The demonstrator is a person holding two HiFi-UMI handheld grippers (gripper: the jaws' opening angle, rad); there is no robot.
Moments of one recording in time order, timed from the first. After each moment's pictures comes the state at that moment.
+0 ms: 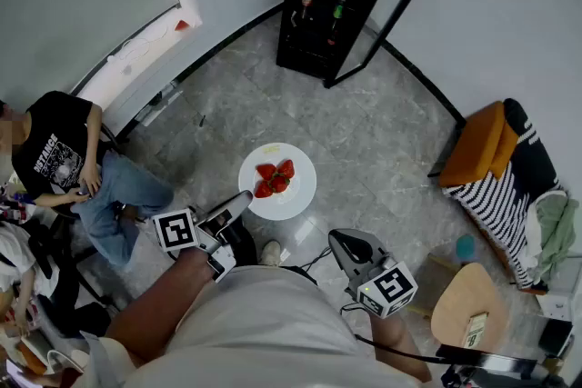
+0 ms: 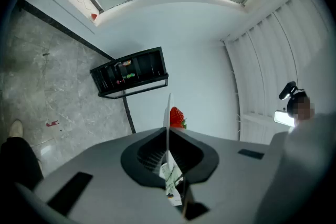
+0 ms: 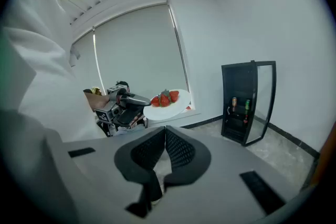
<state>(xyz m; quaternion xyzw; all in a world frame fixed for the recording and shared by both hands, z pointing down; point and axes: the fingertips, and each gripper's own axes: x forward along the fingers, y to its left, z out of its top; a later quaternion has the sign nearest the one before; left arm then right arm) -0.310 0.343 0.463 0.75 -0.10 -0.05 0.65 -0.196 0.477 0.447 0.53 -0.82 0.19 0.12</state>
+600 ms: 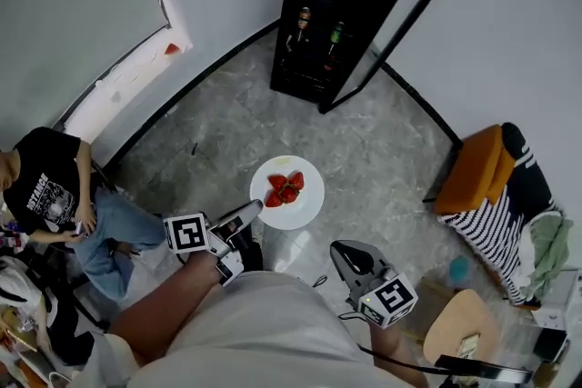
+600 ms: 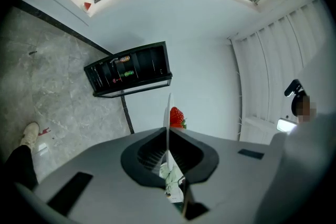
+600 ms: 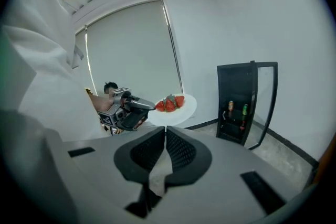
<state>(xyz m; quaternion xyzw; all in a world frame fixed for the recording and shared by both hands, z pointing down) -0.238 0.222 0.477 0.77 -0.07 -0.03 0.63 -0.146 0.361 0.443 0.54 -0.81 0.19 0.12</state>
